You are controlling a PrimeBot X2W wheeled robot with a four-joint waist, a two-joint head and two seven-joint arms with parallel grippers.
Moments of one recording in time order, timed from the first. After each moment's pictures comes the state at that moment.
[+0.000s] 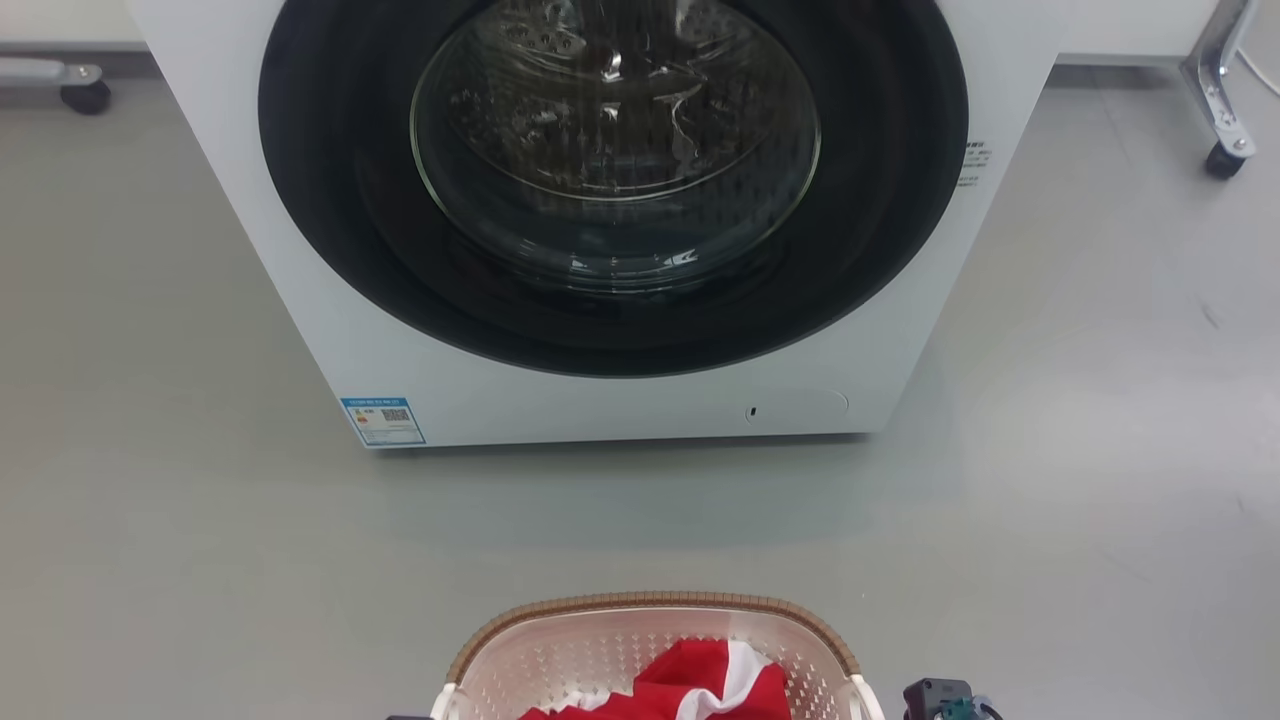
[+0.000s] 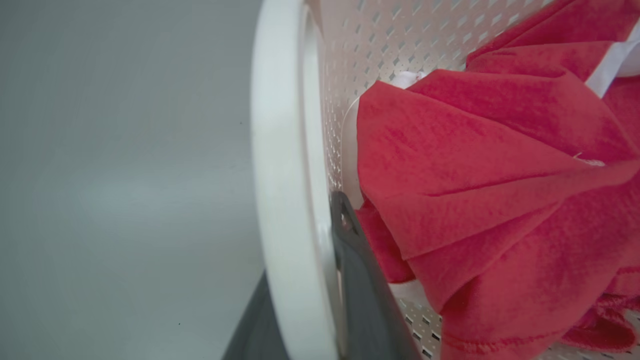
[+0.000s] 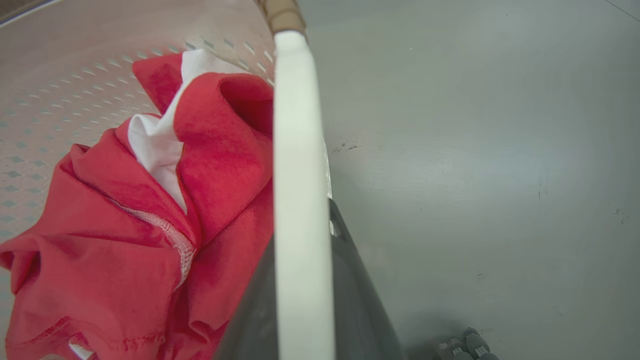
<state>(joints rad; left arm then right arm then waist) -0.33 0.04 -0.74 1.19 -0.73 0.04 0.00 -0.39 -0.07 1.04 1.01 1.11 -0.14 -0.02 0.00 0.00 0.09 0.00</state>
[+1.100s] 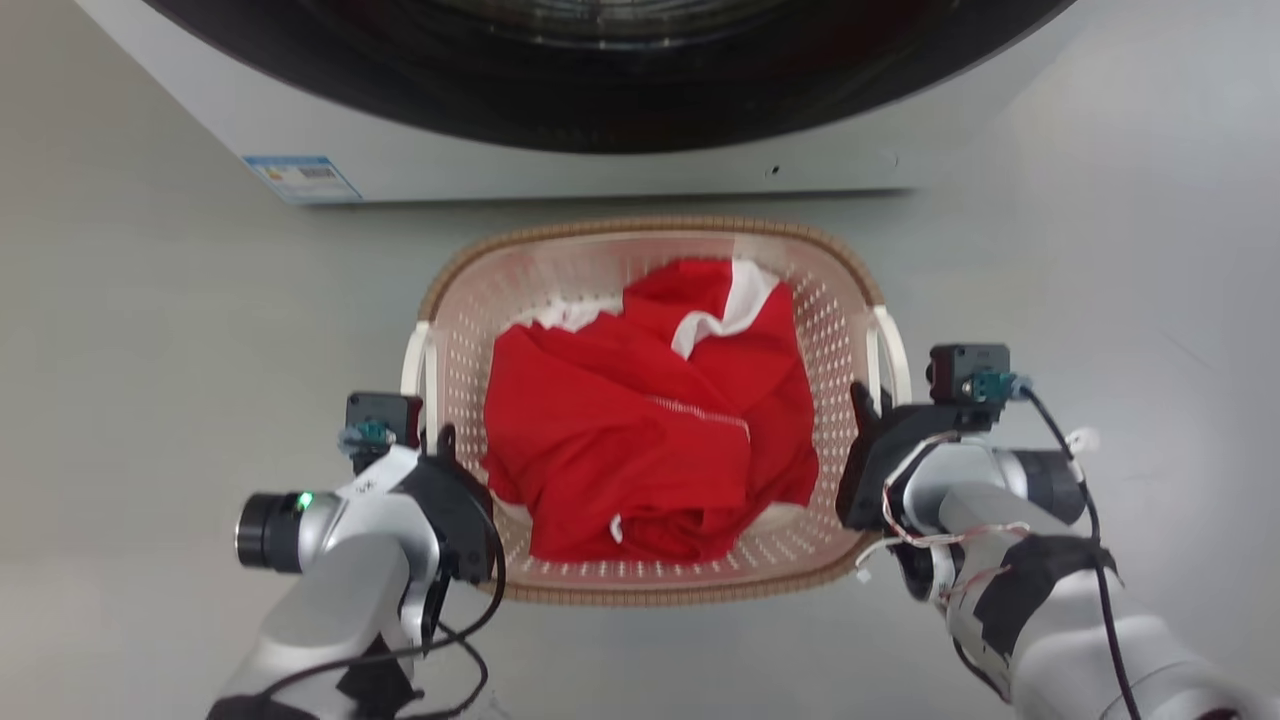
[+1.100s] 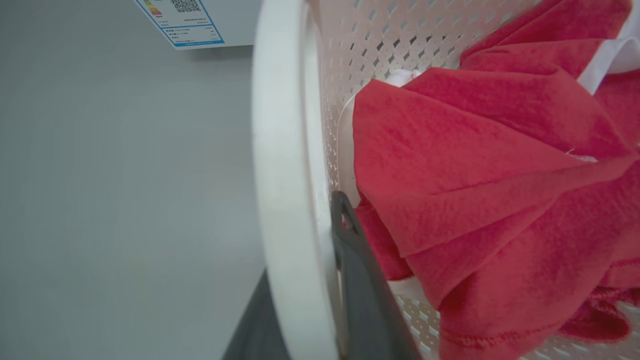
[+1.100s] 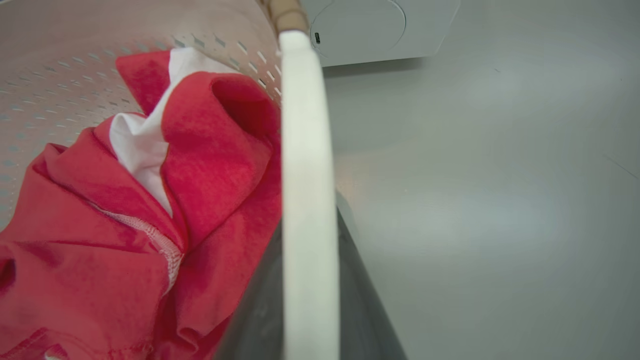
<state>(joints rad) -0.73 0.06 -0.70 1.12 -0.72 0.08 -0.08 -0.85 -0.08 1.01 1.08 1.06 -0.13 -0.11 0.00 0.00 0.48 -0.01</state>
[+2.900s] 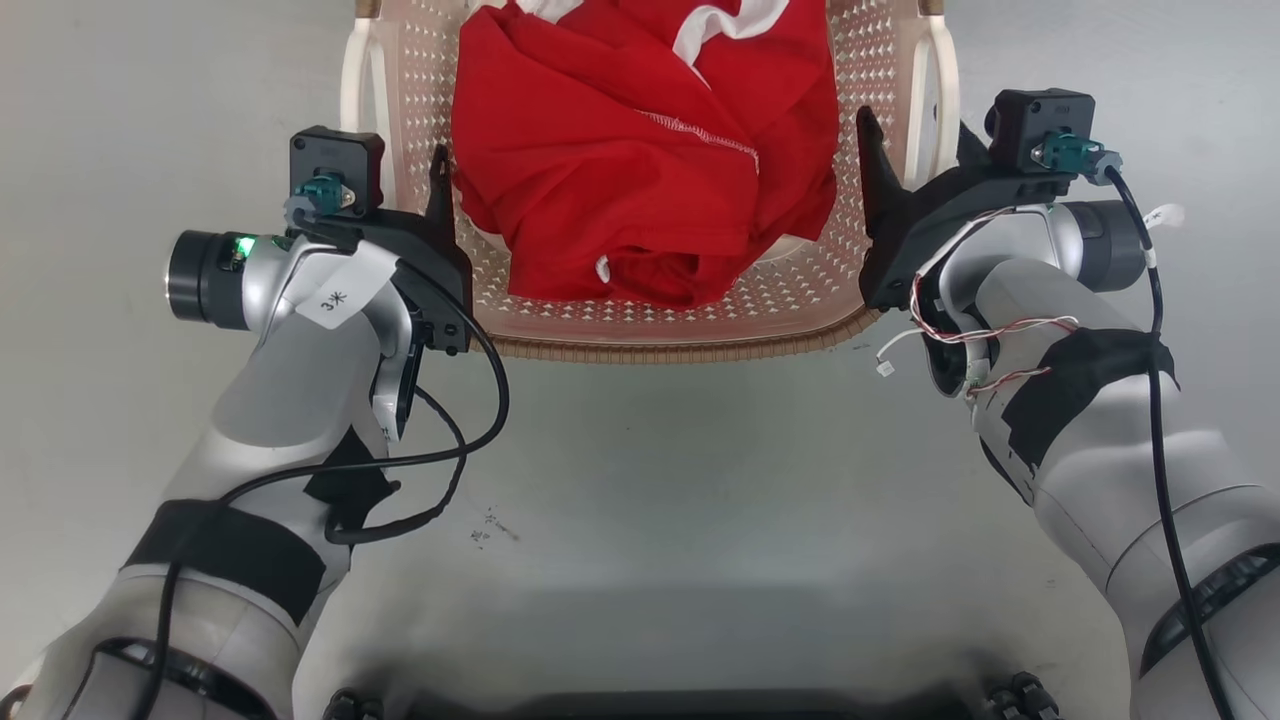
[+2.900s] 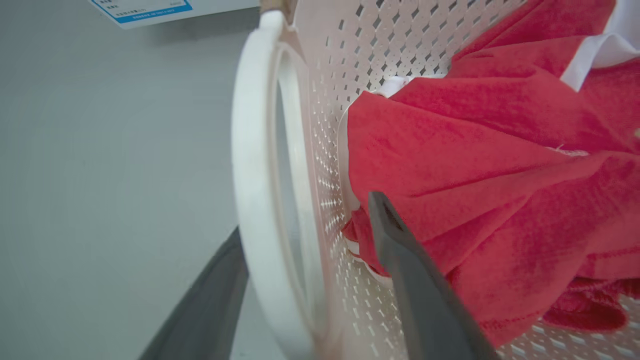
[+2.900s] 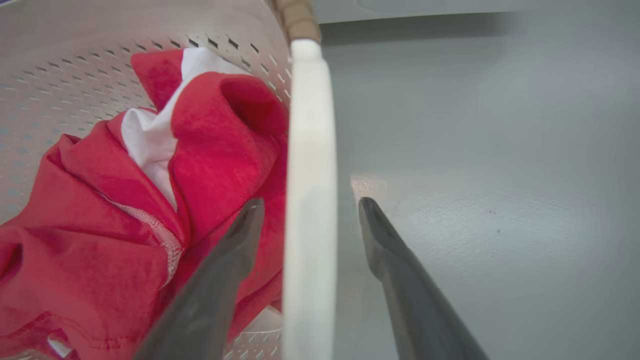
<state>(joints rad) -1.10 0.06 -0.69 1.17 -0.66 0.11 -0.19 -1.20 -0.08 0.99 1.17 0.99 -0.08 -0.23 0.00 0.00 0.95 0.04</state>
